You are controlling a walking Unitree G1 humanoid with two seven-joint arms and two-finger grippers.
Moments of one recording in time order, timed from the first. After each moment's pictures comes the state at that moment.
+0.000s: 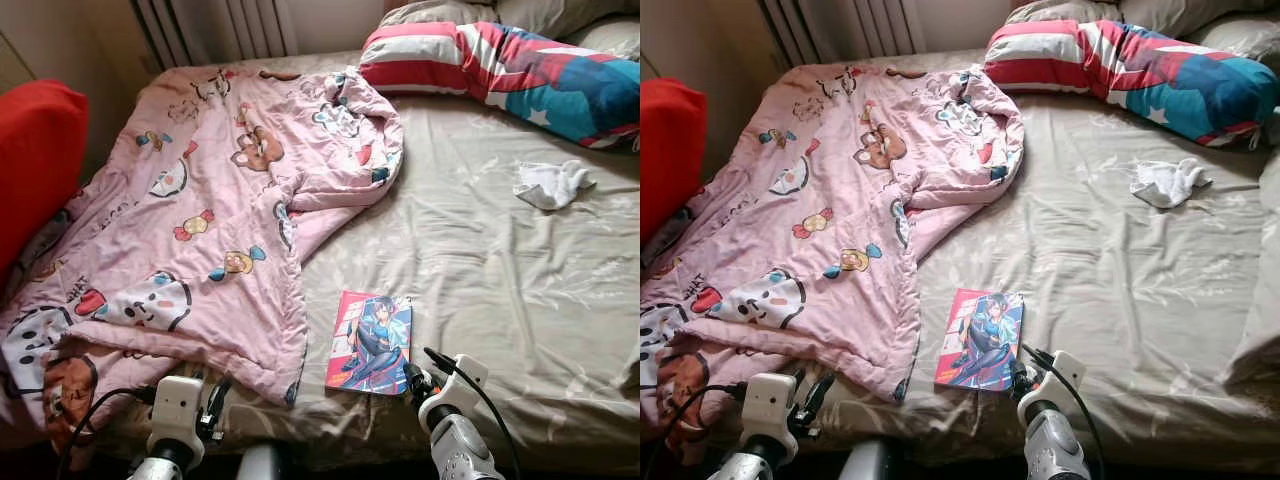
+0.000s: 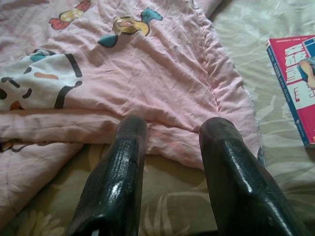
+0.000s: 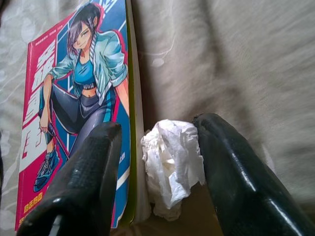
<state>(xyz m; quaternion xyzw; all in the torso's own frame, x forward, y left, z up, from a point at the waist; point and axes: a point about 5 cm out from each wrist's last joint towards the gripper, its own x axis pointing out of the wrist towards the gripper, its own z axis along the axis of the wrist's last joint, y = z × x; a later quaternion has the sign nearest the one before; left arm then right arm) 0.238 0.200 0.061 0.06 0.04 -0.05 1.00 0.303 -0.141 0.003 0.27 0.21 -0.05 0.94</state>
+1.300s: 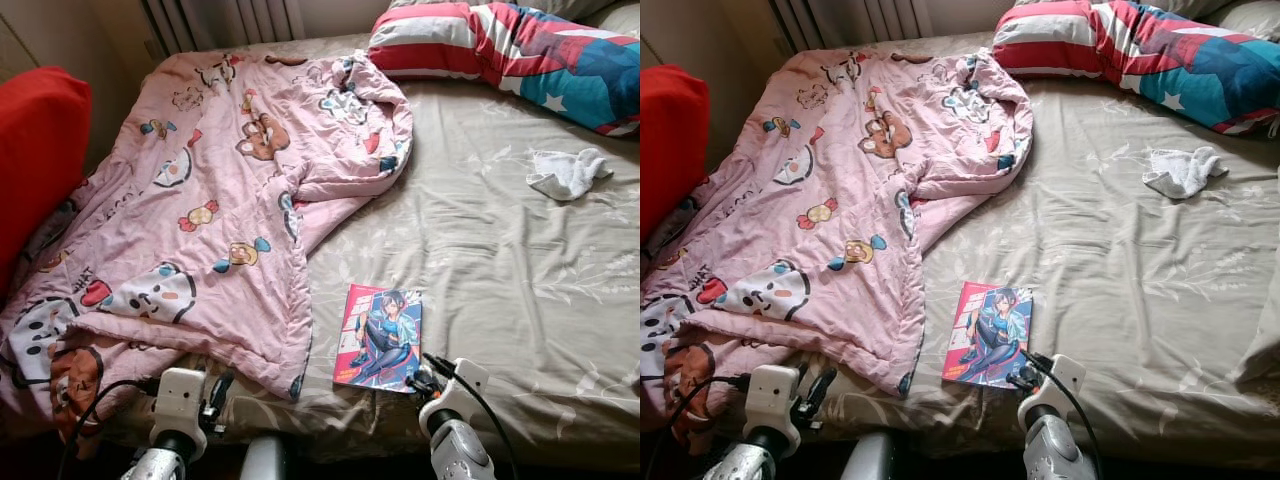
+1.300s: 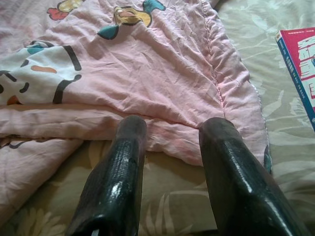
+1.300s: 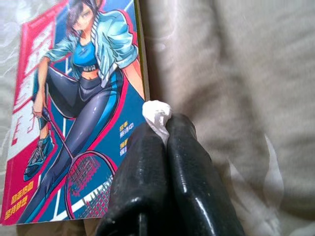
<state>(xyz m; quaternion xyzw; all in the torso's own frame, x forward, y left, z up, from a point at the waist) 0.250 0.197 0.066 0.06 0.04 -0.05 1.00 0.299 -0.140 0.003 0.23 0.19 -0.04 0.95</state>
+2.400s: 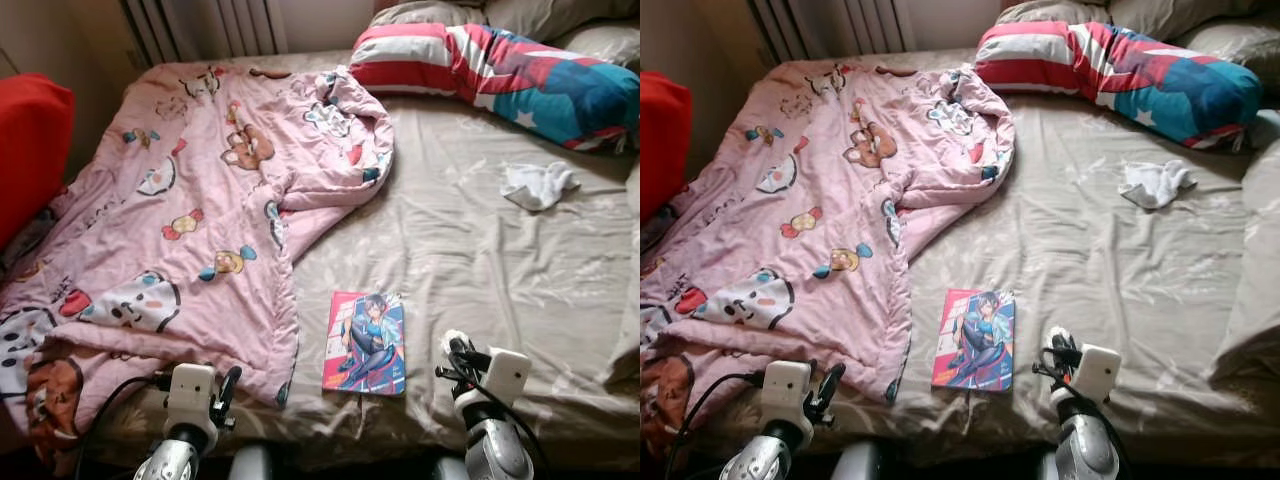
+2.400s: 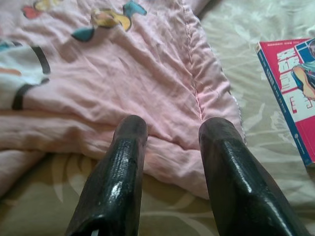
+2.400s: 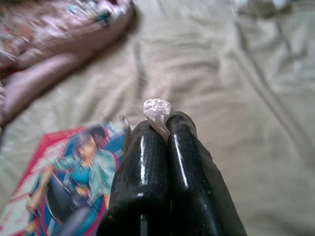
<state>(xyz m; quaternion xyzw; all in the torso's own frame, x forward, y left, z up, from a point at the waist) 0.261 0.190 0.048 0.04 0.06 -0.04 1.00 0.296 -0.169 0.051 0.10 -0.01 -0.01 0.99</state>
